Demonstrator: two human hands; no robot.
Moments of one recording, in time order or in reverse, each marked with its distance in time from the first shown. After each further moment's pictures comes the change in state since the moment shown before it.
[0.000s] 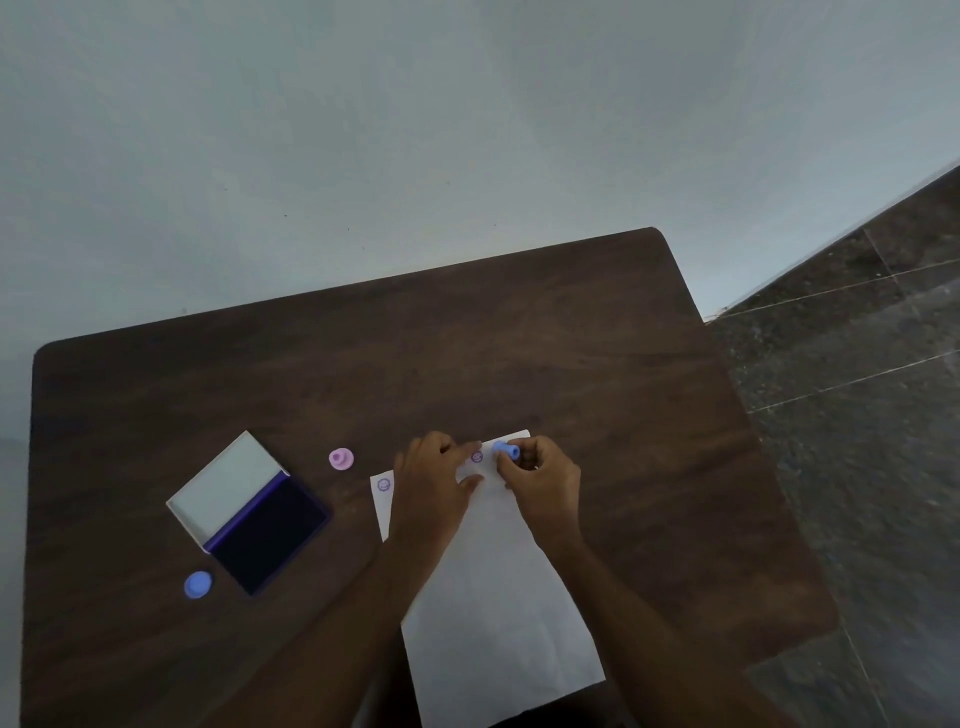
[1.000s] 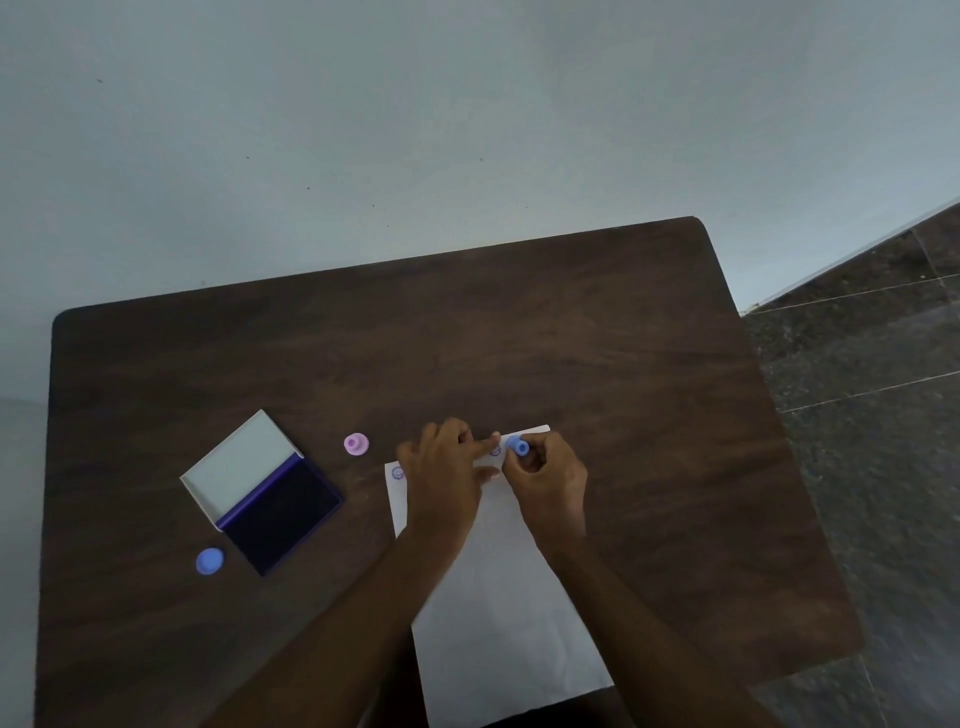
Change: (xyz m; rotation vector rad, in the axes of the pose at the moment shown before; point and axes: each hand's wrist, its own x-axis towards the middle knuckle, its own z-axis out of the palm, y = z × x) left_hand 0.004 0.004 0.002 0.130 -0.014 -0.129; right_hand 0.000 0.007 0.019 -0.042 0.024 -0.116
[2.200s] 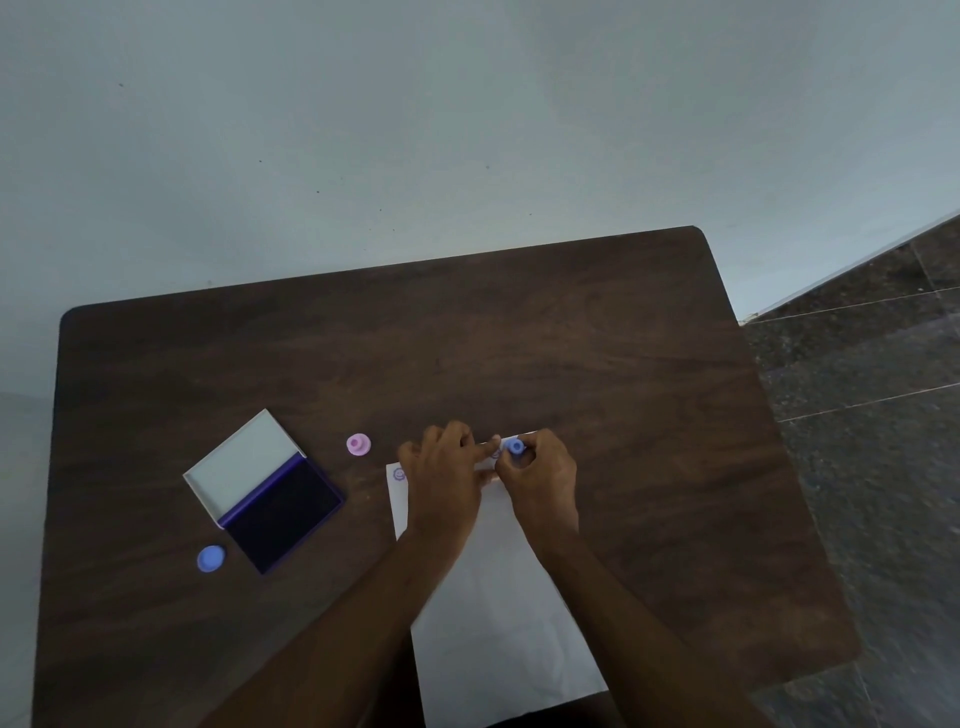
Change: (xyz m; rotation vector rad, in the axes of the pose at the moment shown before) left_hand -0.003 0.000 -0.001 -0.023 0.038 0.012; right_hand 0.006 -0.023 0.000 -0.052 -0.109 0.095
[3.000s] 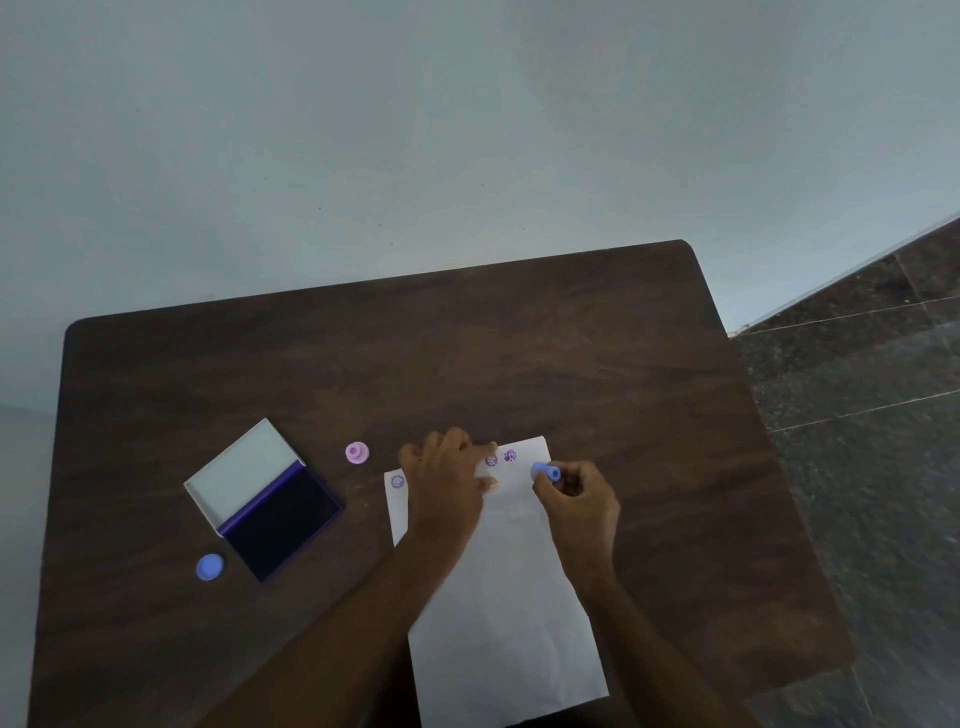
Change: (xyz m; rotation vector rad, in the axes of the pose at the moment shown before) left_hand 0.002 0.002 0.000 0.068 -0.042 0.034; right_hand -0.030 0.012 -0.041 0.169 0.176 0.174
